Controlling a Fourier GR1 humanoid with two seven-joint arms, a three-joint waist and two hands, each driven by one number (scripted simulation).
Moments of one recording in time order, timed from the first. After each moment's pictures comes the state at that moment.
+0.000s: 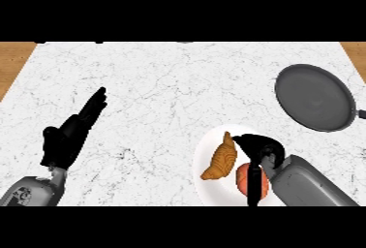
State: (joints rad) left arm -0.17 0.46 -0.29 -1.56 0.20 0.15 0.13; right arm -0.46 -0.43 0.68 -1.49 0.04 0.53 1.11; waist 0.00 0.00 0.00
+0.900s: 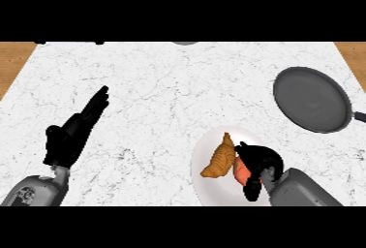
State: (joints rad) left arm -0.17 0.41 -0.25 -1.57 0.15 0.11 0.16; right arm -0.38 -0.42 0.70 -1.49 0.19 0.55 1.02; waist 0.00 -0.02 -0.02
